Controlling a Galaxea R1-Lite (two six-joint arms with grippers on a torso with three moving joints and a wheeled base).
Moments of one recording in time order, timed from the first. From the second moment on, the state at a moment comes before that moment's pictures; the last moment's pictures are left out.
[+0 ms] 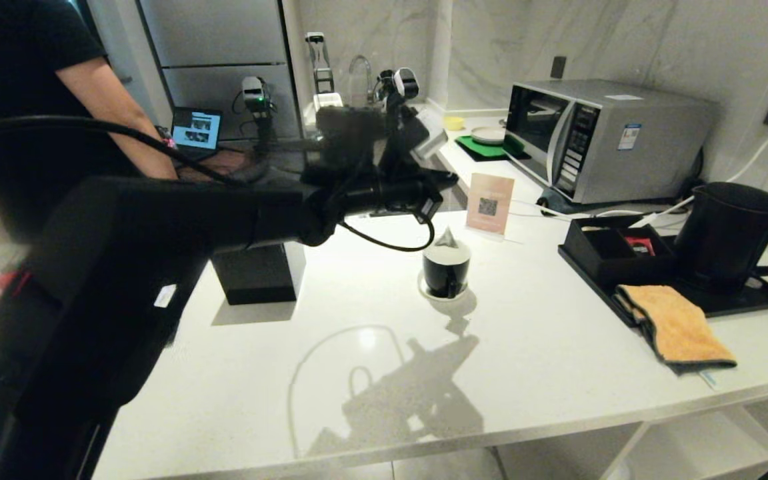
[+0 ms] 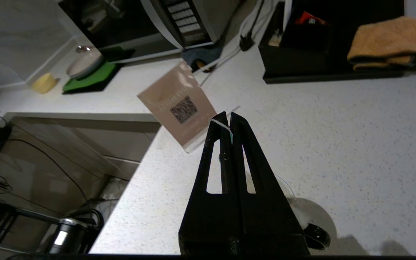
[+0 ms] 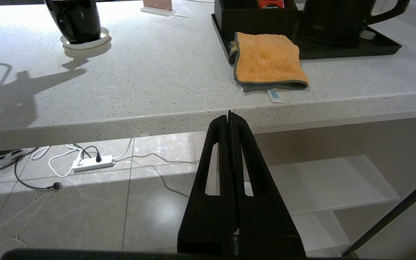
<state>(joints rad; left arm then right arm) -0.54 2.31 -1.94 -0.28 -0.44 0.46 0.00 0.00 0.00 0.00 -0.03 -0.01</state>
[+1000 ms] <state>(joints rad) -0.40 2.08 -1.94 -0.27 -0.40 0.40 0.00 0.00 0.00 0.00 -0.03 -0.01</state>
